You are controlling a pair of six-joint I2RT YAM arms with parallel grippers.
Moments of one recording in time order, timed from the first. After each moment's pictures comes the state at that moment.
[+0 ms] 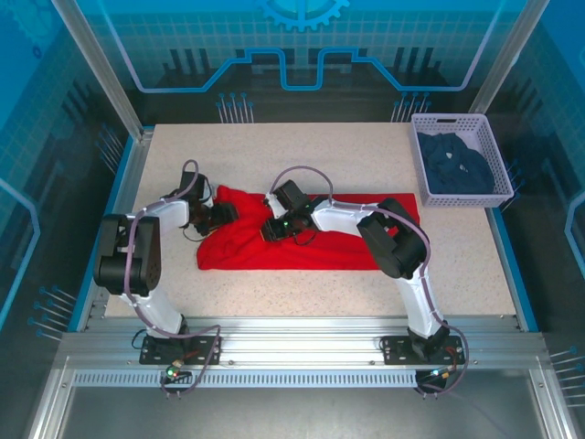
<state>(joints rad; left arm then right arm) 0.00 1.74 0.94 -0.36 0.31 -0.45 0.75 2.15 1.43 -0.26 -0.35 0.38</state>
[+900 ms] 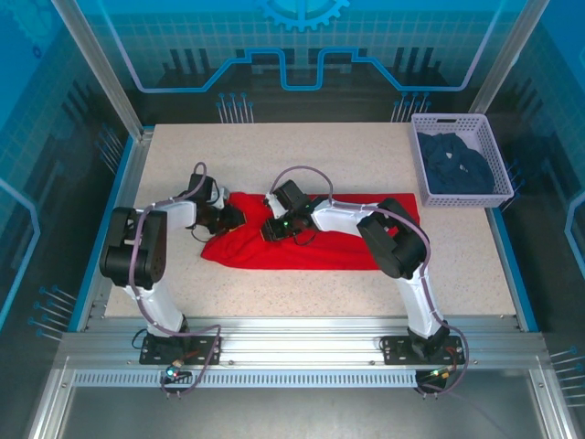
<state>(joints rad) -0.04 1.80 0.94 -0.28 0.50 -0.48 0.75 2.15 1.43 -0.26 -0.35 0.38</state>
